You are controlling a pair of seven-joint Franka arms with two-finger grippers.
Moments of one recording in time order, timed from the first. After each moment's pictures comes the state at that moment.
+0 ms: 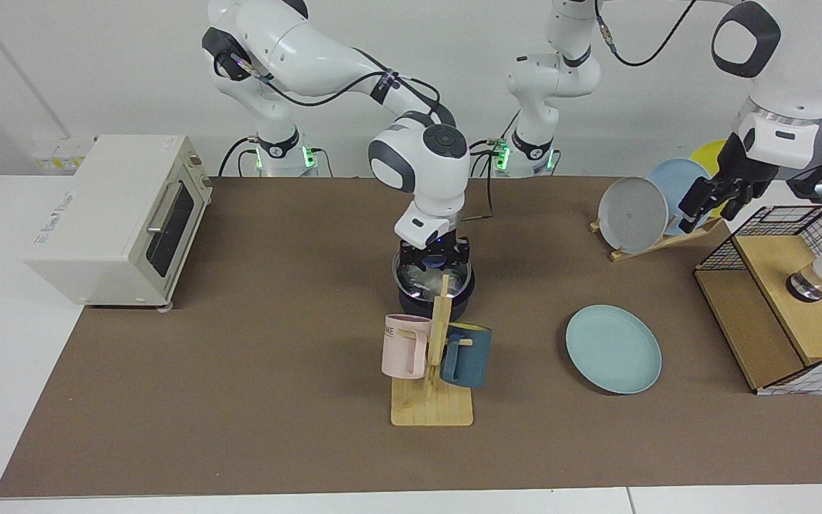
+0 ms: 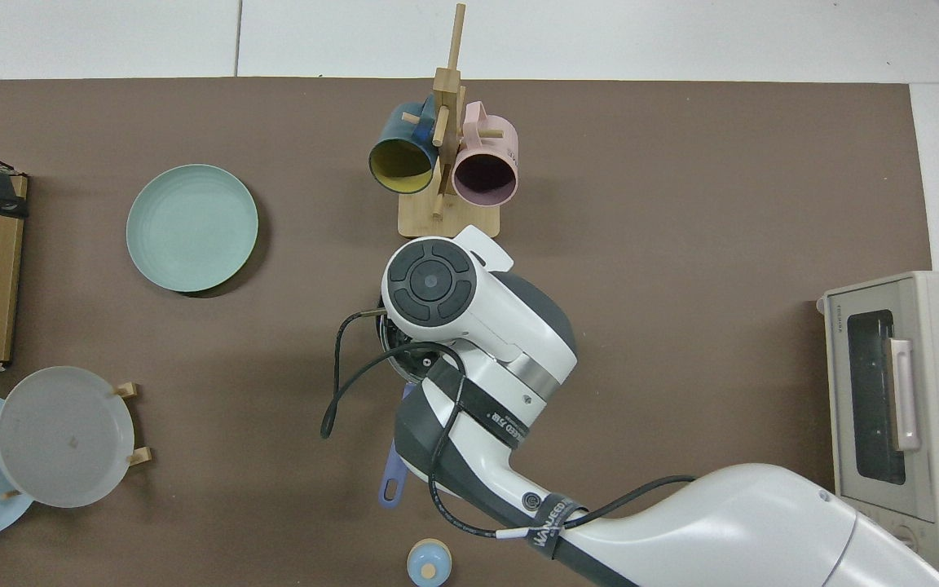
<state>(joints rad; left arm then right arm) -0.05 0.09 0.16 -1.51 -0.04 1.75 -0.17 0.13 0.58 0.66 -1.50 -0.41 1.98 0.85</state>
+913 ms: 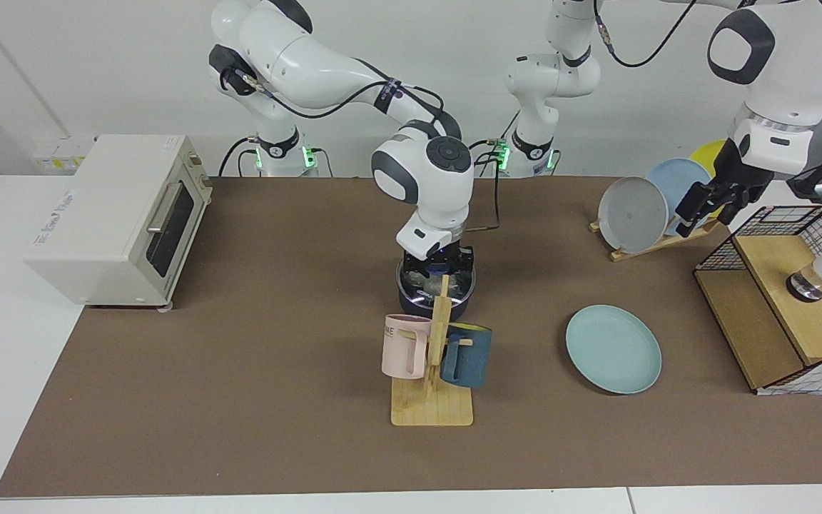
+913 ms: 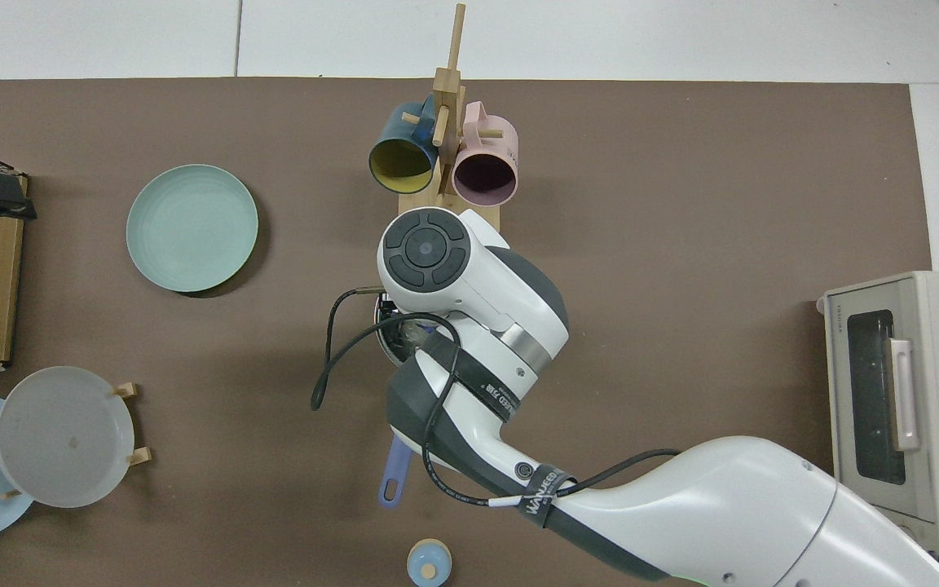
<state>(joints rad) -0.05 0.08 0.16 -1.55 -0.04 1.78 -0.17 0.15 0.67 0.66 -1.38 -0.41 1.92 0.88</state>
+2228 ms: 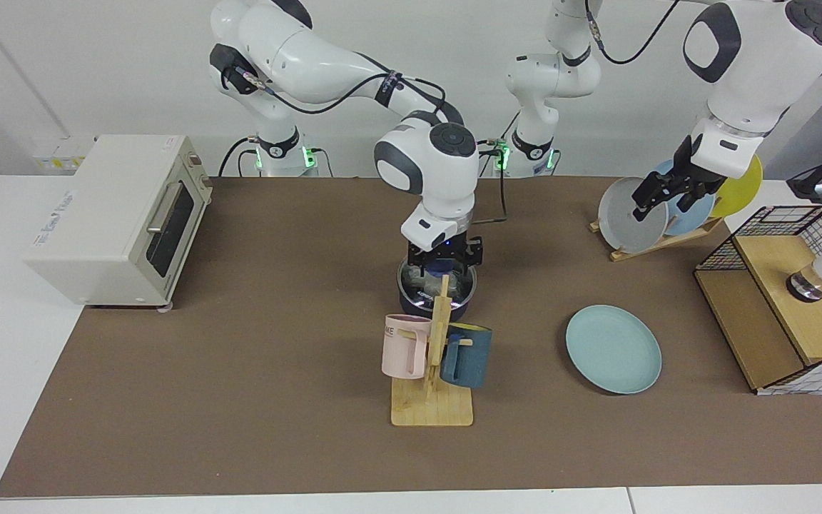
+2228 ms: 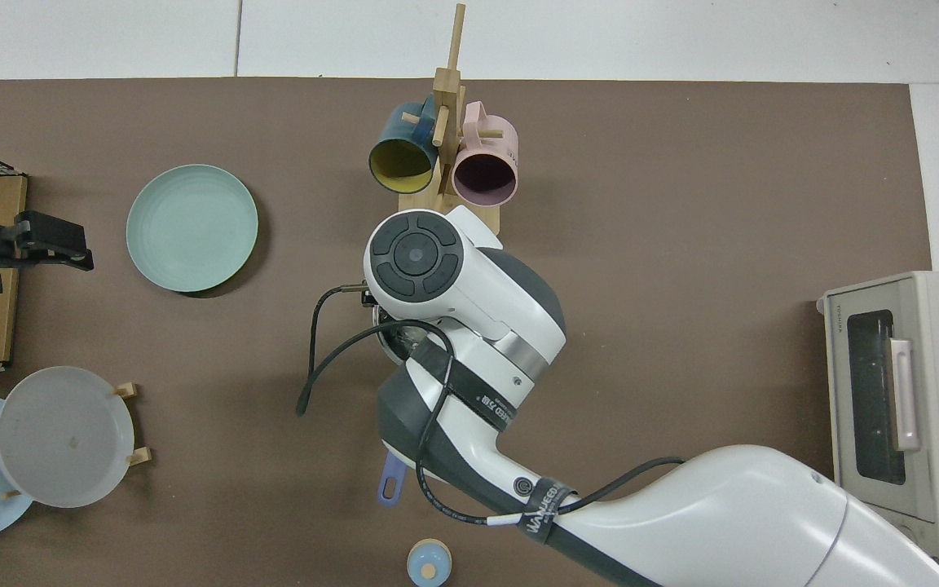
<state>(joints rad) -0.07 0.06 0.10 -1.56 -0.04 1.61 -0.17 0.14 0.65 0.71 -1.34 -0.44 1.91 0.92</state>
